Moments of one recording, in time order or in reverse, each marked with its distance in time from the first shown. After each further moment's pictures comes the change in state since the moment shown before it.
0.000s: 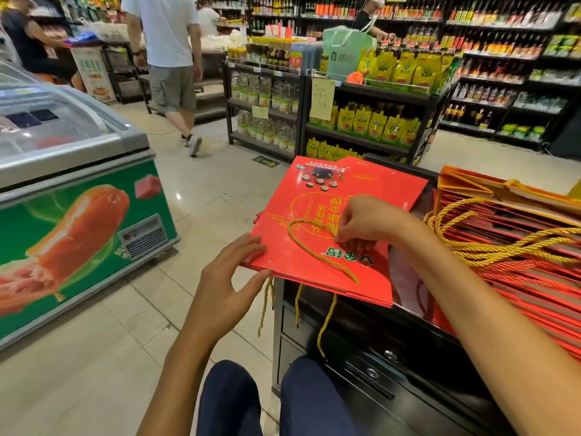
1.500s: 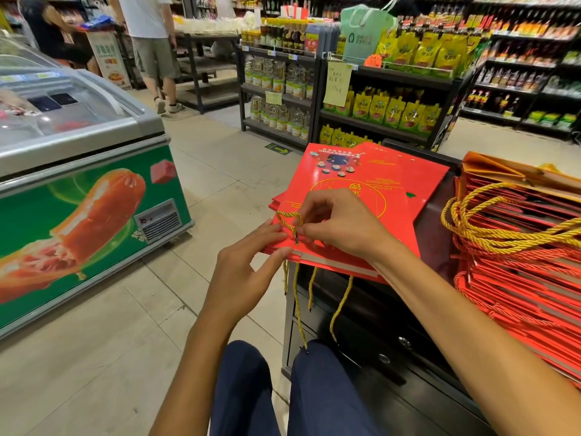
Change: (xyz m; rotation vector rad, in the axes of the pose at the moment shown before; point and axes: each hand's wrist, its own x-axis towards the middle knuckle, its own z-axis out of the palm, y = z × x) left_hand -0.004 0.005 0.003 -0.039 0.049 0.053; right_hand -0.034 -0.054 0.057 0.573 0.132 -0.485
